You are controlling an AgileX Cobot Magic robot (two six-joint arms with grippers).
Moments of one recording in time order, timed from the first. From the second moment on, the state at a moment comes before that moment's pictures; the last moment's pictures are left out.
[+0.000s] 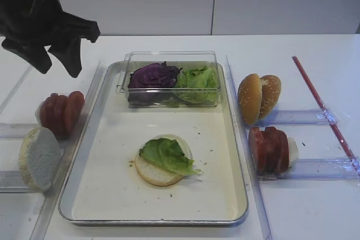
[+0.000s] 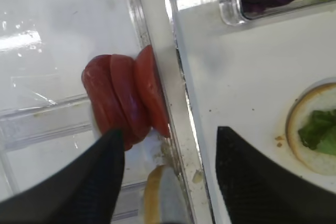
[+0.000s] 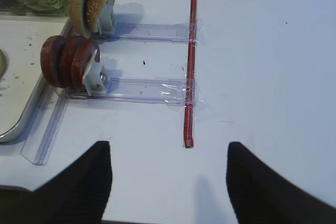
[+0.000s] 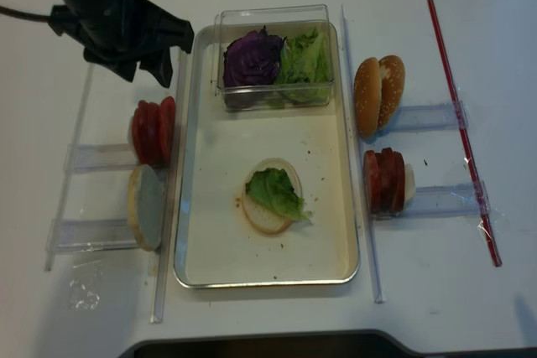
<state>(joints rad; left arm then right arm) -0.29 1.63 -1.48 0.02 1.24 -0.15 0.06 -0.02 -0.46 0.08 1.13 -0.04</state>
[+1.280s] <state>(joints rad) -0.33 1.84 -1.50 0.05 1.16 -0.15 0.06 -0.02 -0.46 0.08 1.13 -0.04</state>
